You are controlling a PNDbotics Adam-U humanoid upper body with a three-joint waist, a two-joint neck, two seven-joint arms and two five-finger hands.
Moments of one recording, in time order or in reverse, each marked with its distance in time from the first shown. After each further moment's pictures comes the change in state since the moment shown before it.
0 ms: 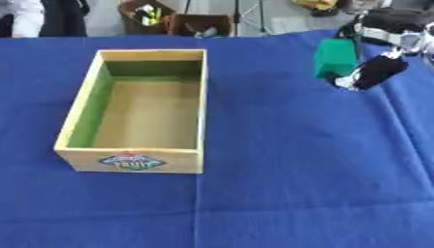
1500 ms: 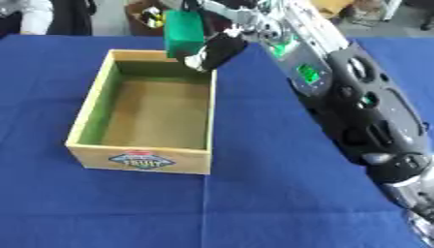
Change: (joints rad) left arm -0.022 -0.008 -0.012 0.000 0.020 -0.005 -0.013; right arm -0.271 0.510 0.077 0.233 0.180 -0.001 -0.067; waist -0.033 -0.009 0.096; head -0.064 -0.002
